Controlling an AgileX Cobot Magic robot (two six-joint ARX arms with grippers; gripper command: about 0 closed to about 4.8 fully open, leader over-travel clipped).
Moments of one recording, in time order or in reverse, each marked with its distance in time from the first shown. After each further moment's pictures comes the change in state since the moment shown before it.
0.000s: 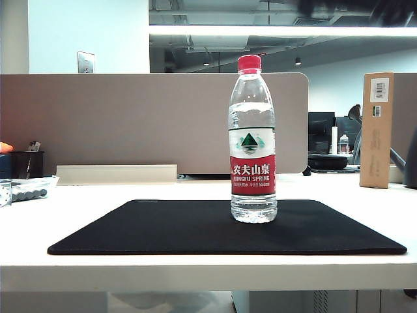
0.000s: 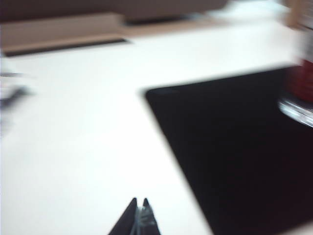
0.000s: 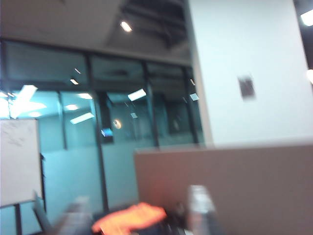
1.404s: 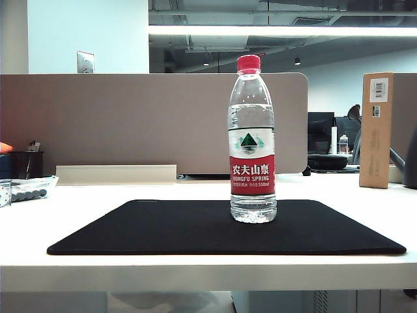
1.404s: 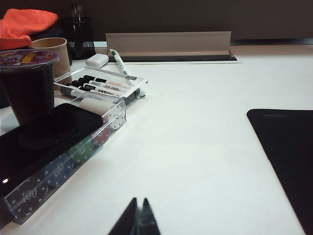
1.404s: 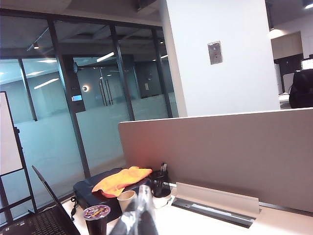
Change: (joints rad) left arm 0.321 -0.036 0.000 0.015 -0.019 0.000; right arm 0.000 -0.836 -0.005 -1.073 0.089 -0.069
